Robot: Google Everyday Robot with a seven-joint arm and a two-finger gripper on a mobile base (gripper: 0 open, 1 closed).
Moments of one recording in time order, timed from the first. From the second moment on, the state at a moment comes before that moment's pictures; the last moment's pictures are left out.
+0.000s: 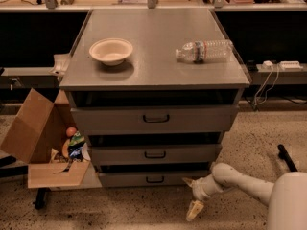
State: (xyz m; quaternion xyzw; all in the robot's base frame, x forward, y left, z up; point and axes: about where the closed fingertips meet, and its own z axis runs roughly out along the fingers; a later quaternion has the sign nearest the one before) arm 0.497 -0.172 0.240 -0.66 0.69 0.22 0.20
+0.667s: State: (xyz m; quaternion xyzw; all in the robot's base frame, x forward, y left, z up) arm 0.543 -0.177 0.212 -0.70 0.65 0.19 0.24
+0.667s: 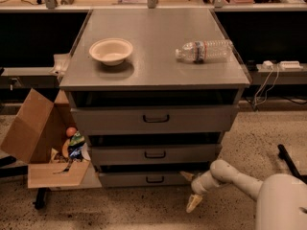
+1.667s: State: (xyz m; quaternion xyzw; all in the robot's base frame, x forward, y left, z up) arm 0.594 -0.171 0.181 -0.71 0.63 0.16 0.26
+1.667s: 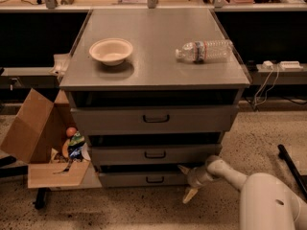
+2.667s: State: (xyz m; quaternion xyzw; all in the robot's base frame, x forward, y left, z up) arm 0.578 -0.165 0.175 -0.71 0.63 0.17 0.26
